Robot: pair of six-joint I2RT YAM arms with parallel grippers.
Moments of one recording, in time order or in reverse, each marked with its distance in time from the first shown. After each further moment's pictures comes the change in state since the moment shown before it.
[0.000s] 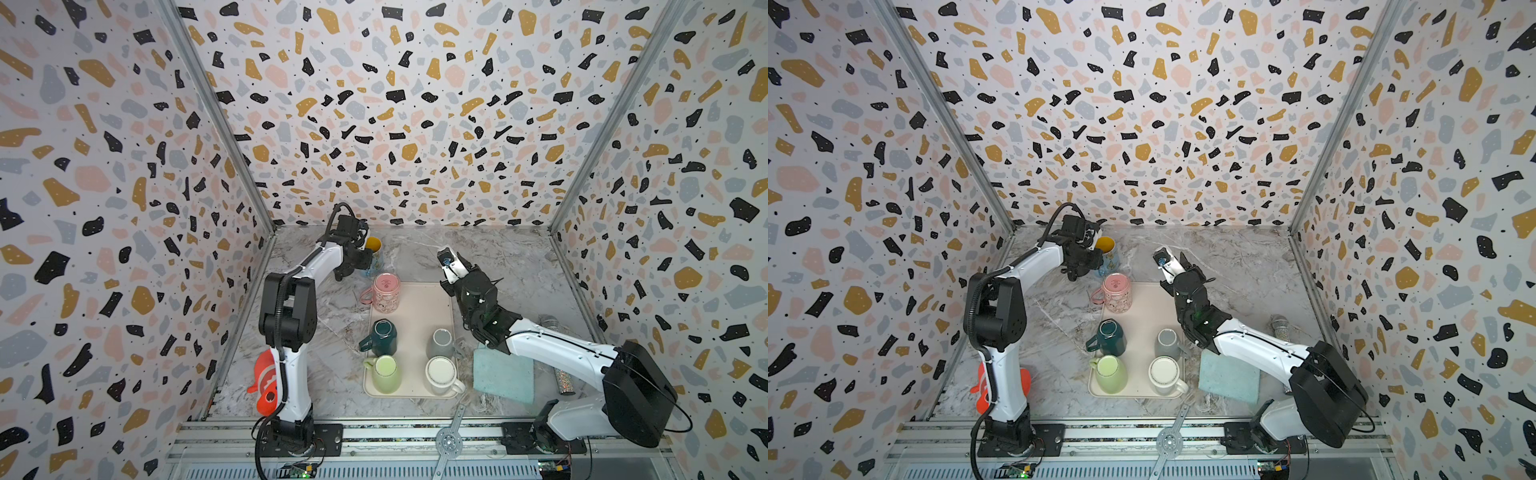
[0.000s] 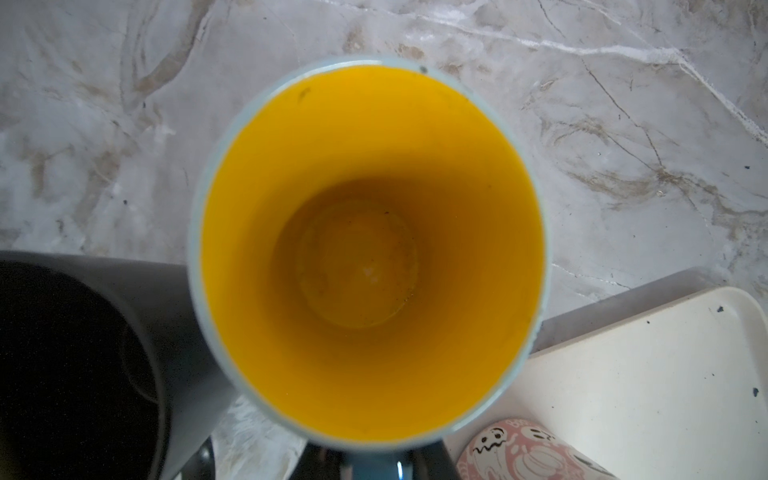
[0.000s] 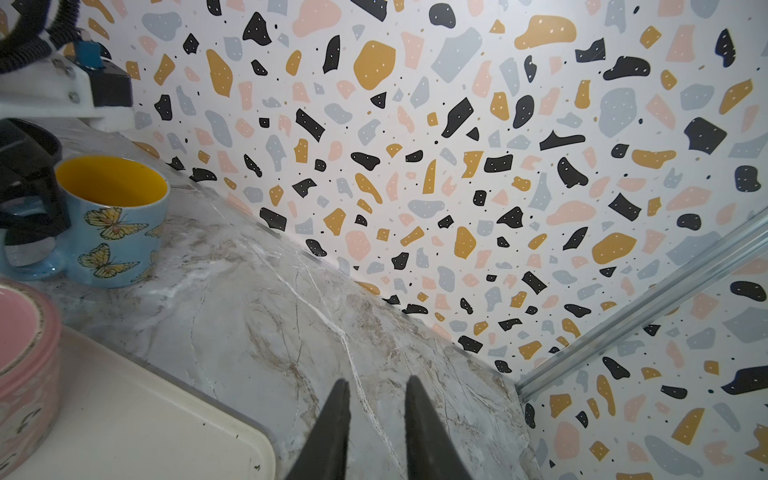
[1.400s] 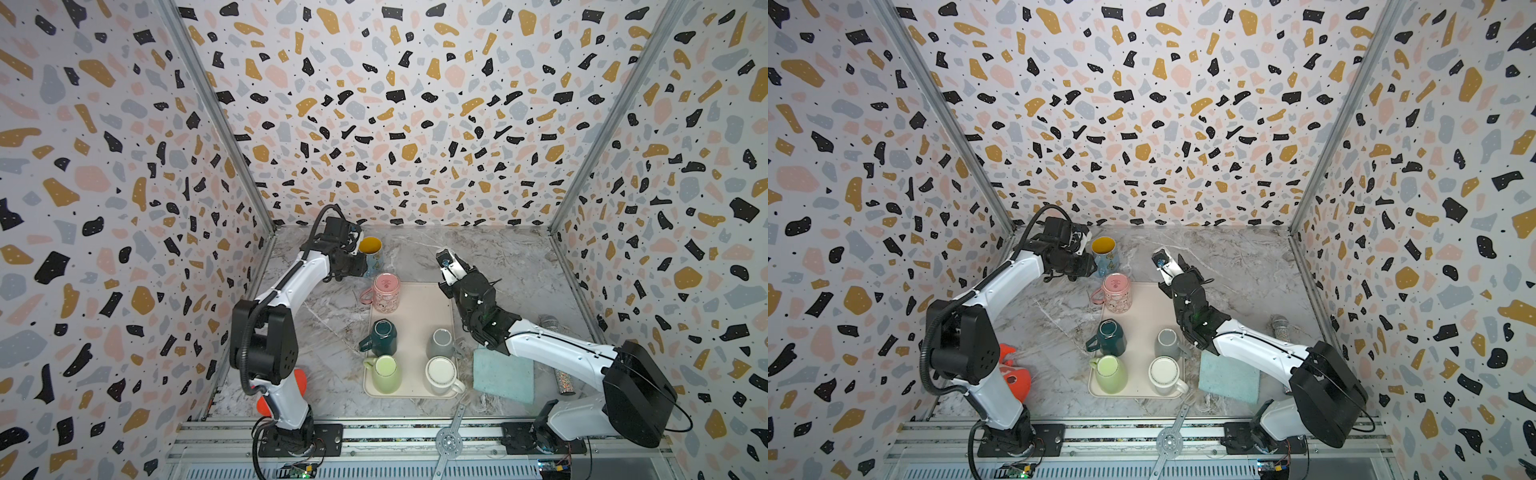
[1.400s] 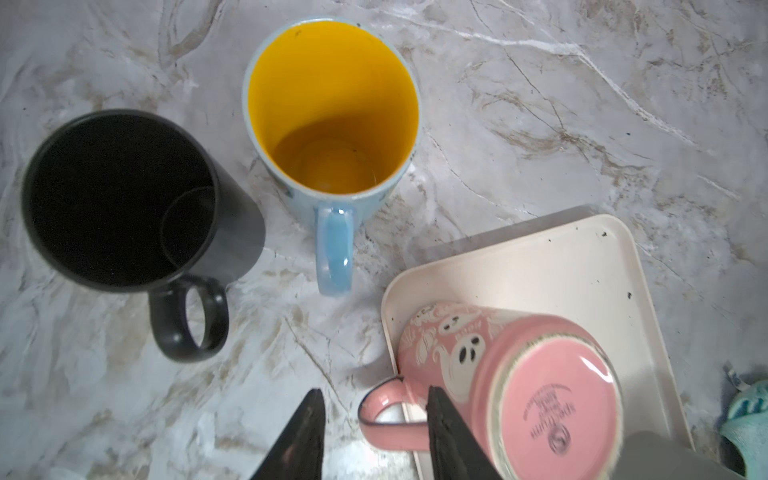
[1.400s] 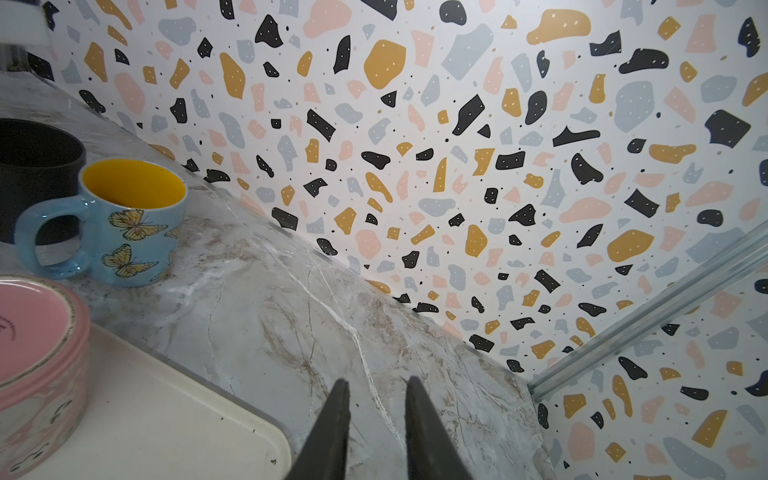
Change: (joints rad) left arm -0.002 -0.354 -0.227 -0.100 0.027 -0.030; right arm 0.022 0.000 0.000 -0.019 0.000 0.033
